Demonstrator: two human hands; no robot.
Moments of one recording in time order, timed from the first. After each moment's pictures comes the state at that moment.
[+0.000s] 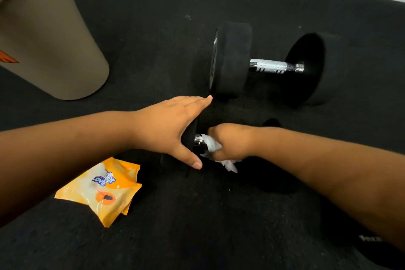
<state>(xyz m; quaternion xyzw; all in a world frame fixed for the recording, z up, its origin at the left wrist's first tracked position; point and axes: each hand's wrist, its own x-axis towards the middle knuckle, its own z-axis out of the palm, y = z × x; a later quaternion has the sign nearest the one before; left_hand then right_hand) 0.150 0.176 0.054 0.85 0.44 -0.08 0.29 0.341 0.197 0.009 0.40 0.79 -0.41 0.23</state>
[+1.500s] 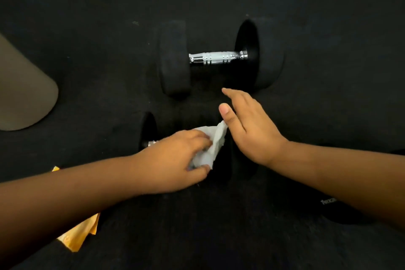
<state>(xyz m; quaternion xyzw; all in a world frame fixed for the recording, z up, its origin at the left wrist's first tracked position) 0.244 0.134 0.036 0.87 0.39 0.01 0.32 0.450 0.143 0.035 0.61 0.71 -0.28 -0.18</state>
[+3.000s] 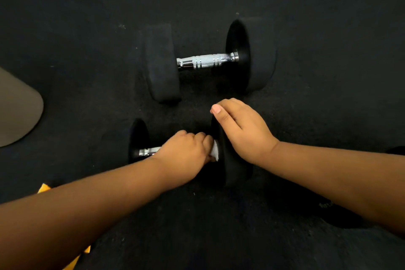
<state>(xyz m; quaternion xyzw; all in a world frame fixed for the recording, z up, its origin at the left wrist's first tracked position) 0.286 0.161 -0.004 0.94 0.30 -0.14 0.00 0.453 0.161 0.021 0.60 0.70 -0.29 -0.25</state>
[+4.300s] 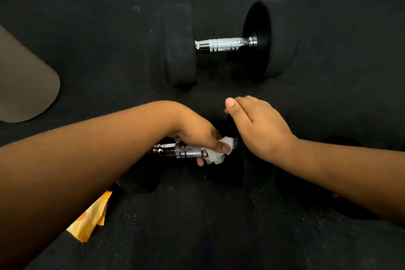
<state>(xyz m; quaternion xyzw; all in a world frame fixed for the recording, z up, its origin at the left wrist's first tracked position) 0.287 0.195 0.022 0.66 0.35 -0.31 0.59 0.440 0.140 0.034 0.65 0.69 -0.28 -0.12</state>
